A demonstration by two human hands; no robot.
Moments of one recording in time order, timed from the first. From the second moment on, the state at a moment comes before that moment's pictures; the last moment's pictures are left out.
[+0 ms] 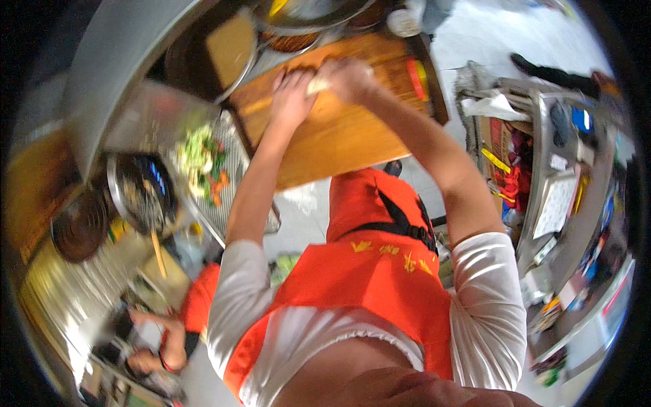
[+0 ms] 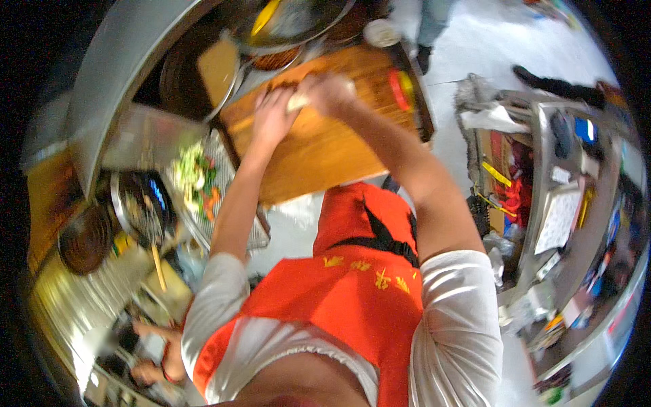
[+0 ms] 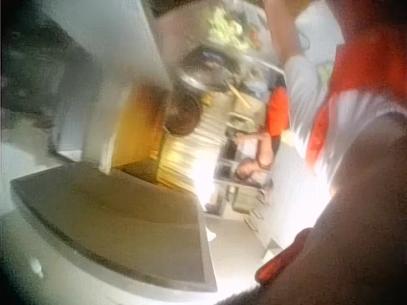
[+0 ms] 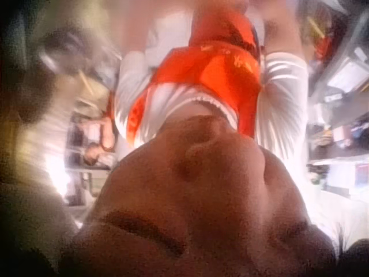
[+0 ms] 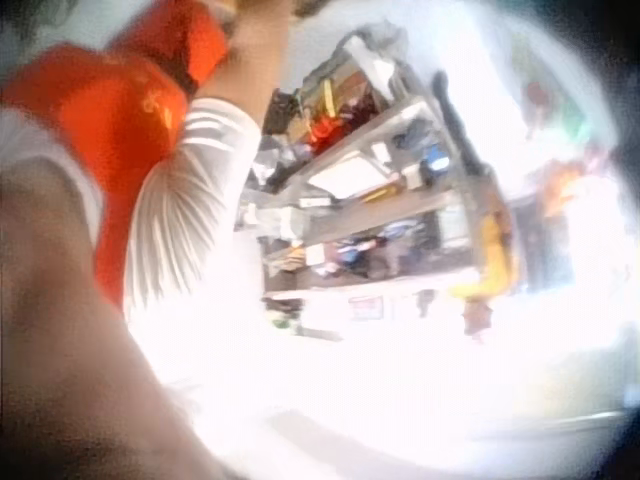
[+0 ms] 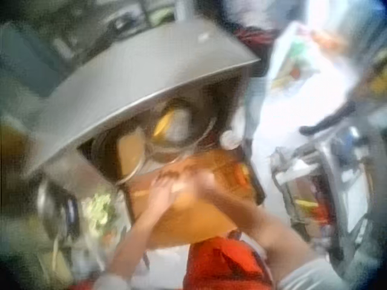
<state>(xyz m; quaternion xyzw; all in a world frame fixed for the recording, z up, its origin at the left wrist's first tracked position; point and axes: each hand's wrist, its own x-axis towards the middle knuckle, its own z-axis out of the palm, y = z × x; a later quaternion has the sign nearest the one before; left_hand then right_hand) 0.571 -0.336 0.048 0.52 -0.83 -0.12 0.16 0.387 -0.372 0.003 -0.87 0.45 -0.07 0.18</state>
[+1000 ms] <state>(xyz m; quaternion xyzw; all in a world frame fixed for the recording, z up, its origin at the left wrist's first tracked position) -0.273 -0.098 0.095 -0.20 -0.94 -0.20 0.18 -0.313 0.104 0.099 -0.36 0.91 -0.14 -0.15</state>
